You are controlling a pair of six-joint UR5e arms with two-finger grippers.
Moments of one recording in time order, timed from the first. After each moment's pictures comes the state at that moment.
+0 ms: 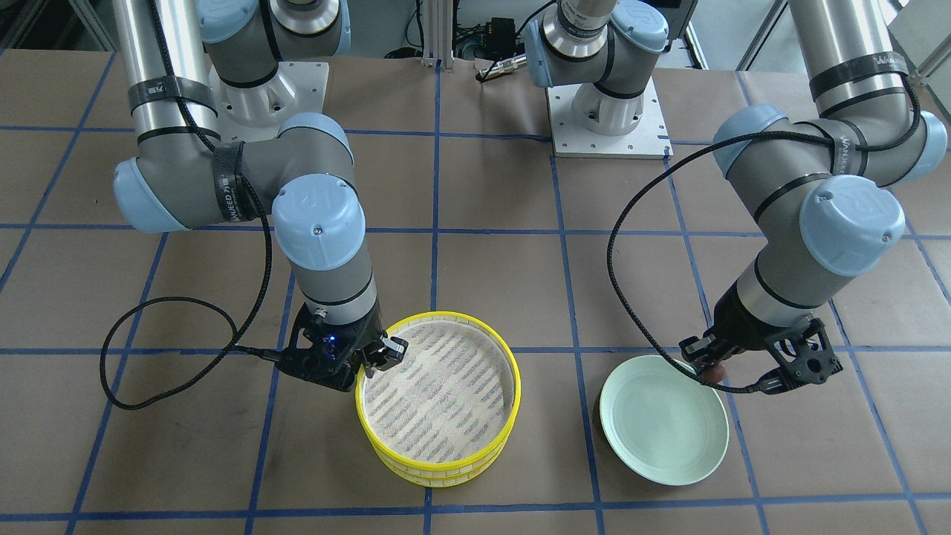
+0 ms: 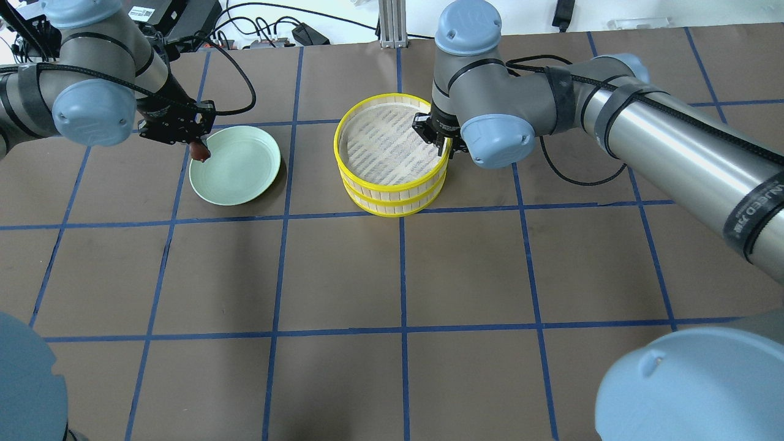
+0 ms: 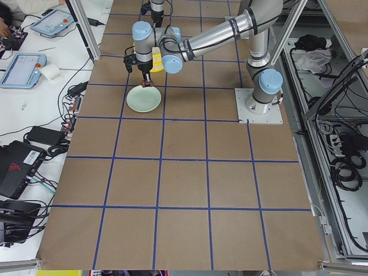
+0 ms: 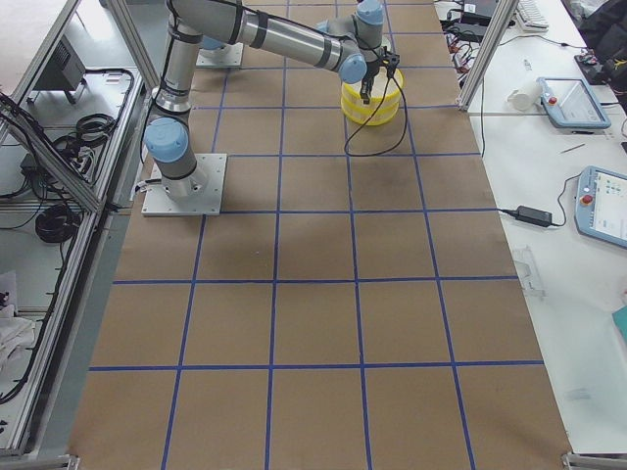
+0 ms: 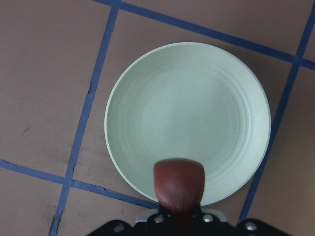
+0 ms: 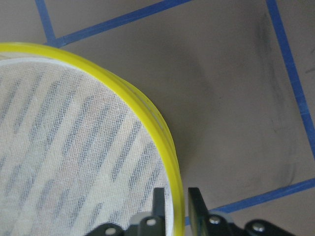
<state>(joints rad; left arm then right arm) -1.38 -1.90 -1.62 -1.12 1.58 -0.12 1.80 -1.12 1.58 -2.15 -1.58 0.54</state>
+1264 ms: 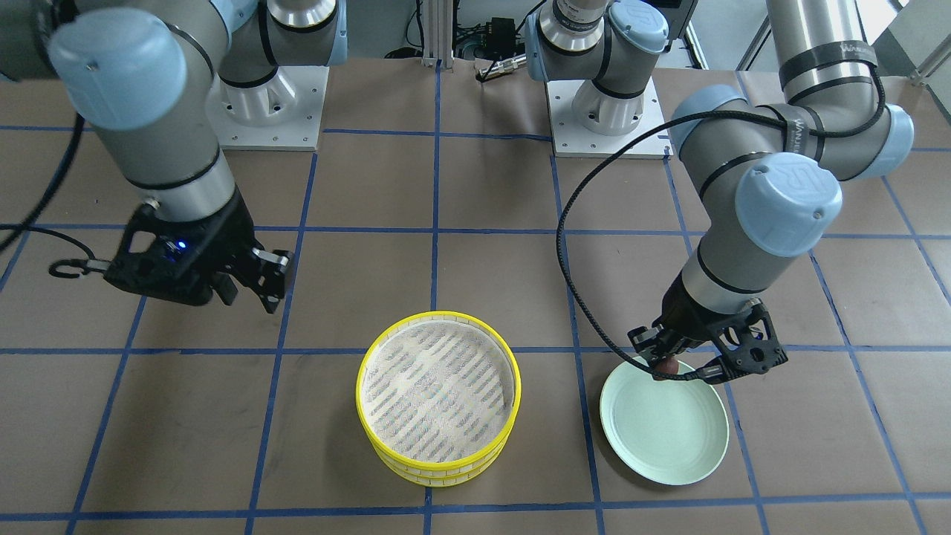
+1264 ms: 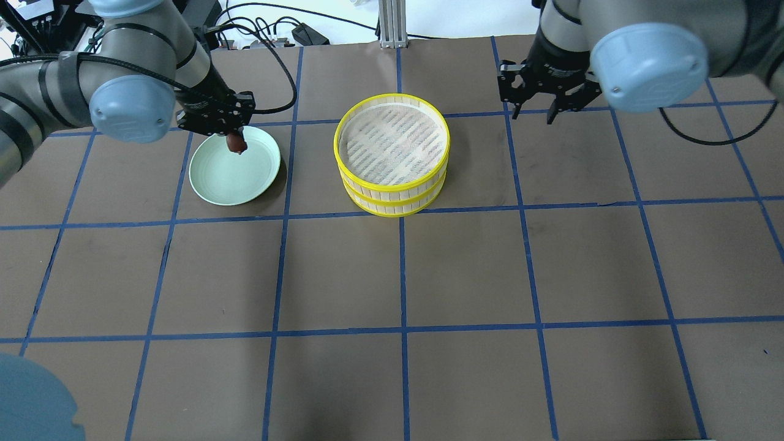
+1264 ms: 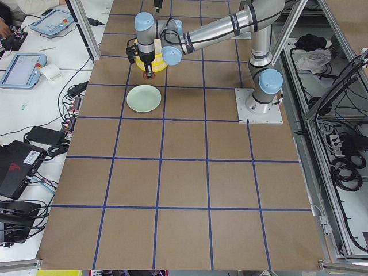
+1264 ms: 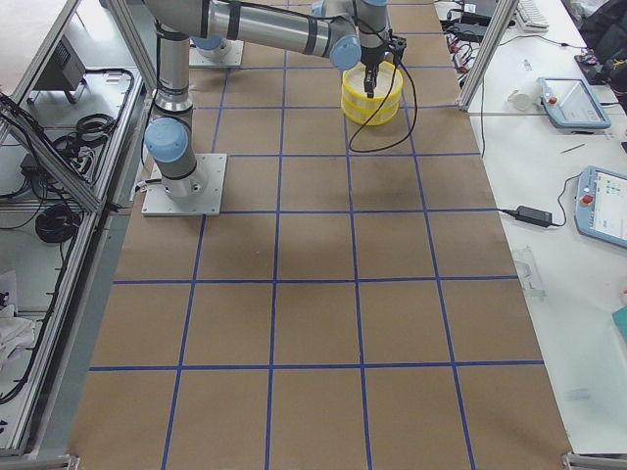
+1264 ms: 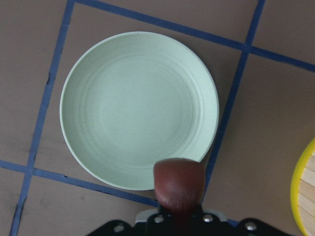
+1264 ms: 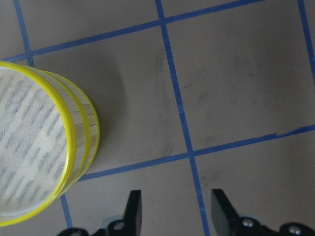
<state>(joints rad) -1.50 -1.89 -1.61 -1.13 1.57 -0.21 1.61 -1.40 1.56 -1.84 -1.57 0.26</state>
